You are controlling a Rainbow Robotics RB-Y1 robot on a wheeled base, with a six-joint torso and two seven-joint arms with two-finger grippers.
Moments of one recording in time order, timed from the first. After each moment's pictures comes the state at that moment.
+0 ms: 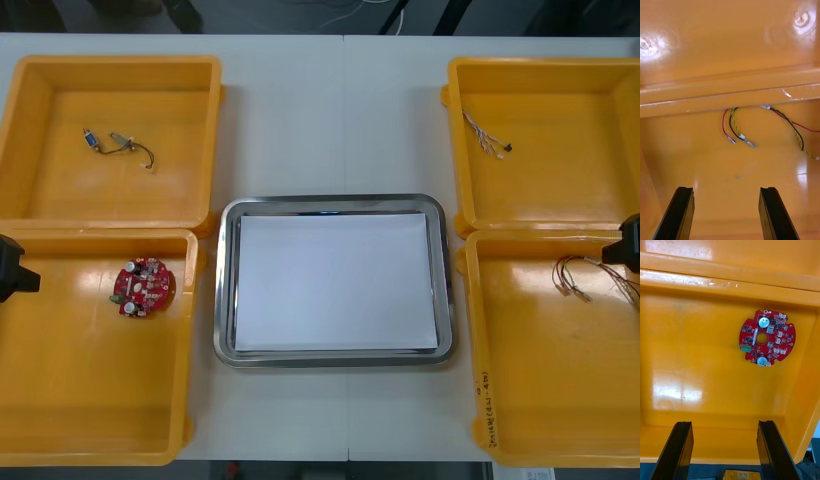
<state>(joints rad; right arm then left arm) -0.21 -0.66 -0.36 -2.12 -0.75 1.92 1.29 -0.07 0.89 0.35 -2.31 1.03 1.91 -1.00</state>
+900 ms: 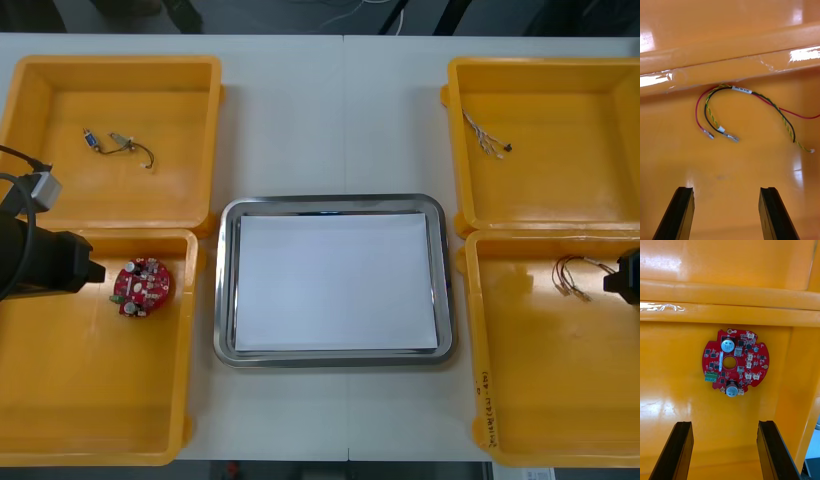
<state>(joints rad) -0.06 -0.66 -0.33 -2.12 -0.69 1.74 1.30 -0.10 0.89 0.11 -2.19 0.97 1.64 -1.03</state>
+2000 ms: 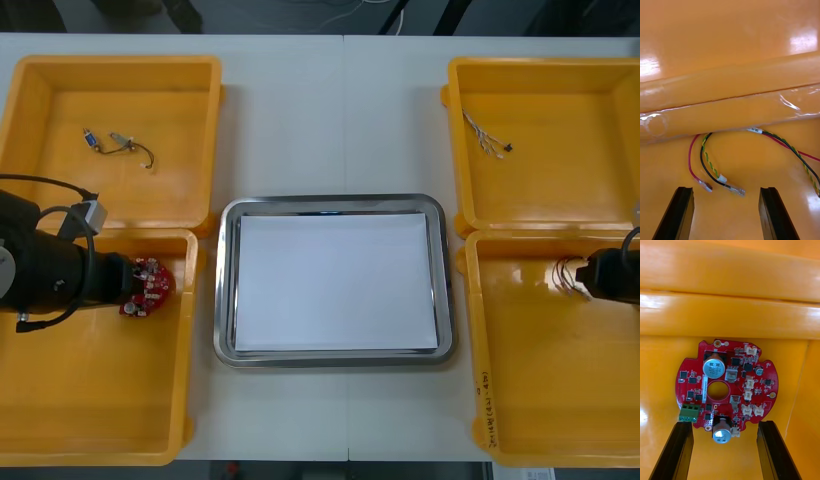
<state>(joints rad) -0.02 -0.59 -0.25 -1.96 -0.60 1.41 1.37 -0.11 0.89 -0.12 -2.03 0.88 1.36 -1.03</state>
